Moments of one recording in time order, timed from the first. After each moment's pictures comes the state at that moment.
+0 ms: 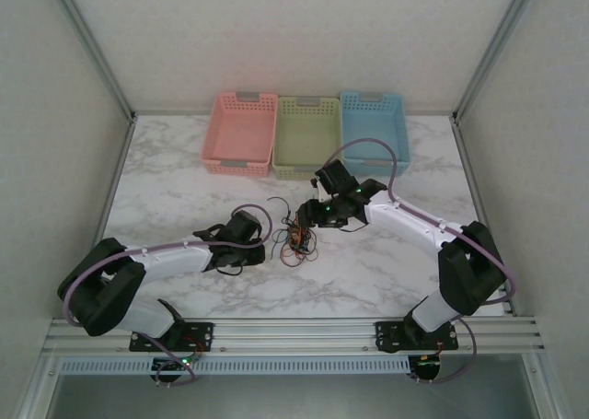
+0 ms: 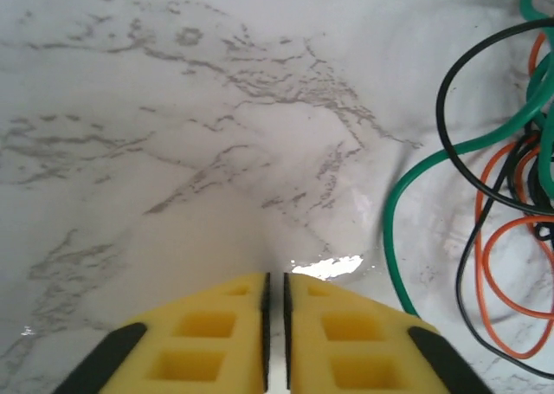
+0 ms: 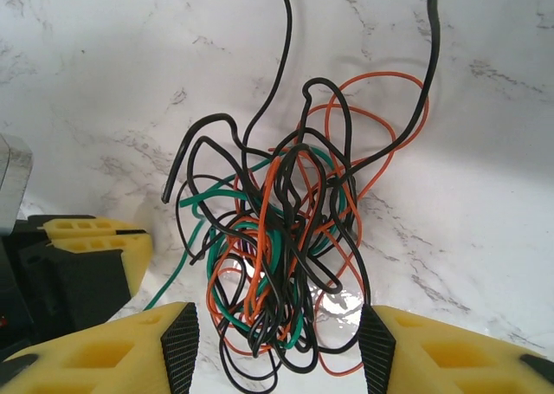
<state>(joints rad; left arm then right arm) -0.75 1.42 0.57 -0.21 0.05 -0.77 0.71 1.55 1.12 -0.63 -0.22 0.53</state>
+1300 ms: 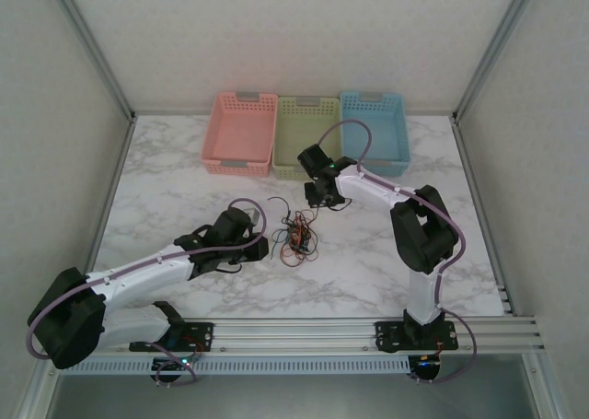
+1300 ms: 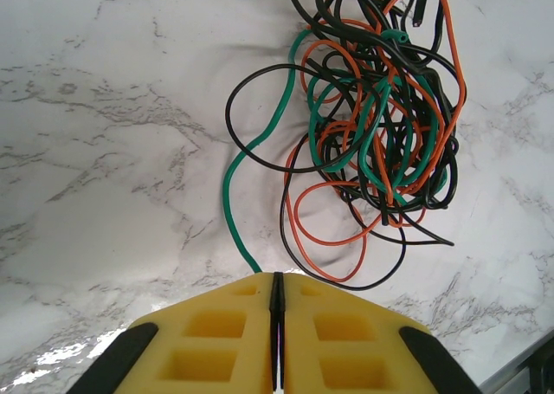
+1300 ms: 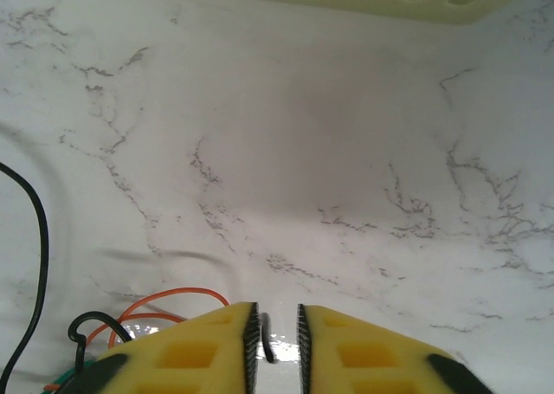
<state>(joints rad) -0.77 1.18 0.57 -0.25 0.10 -0.77 0.66 1.92 1.43 -0.74 0.15 0.46</state>
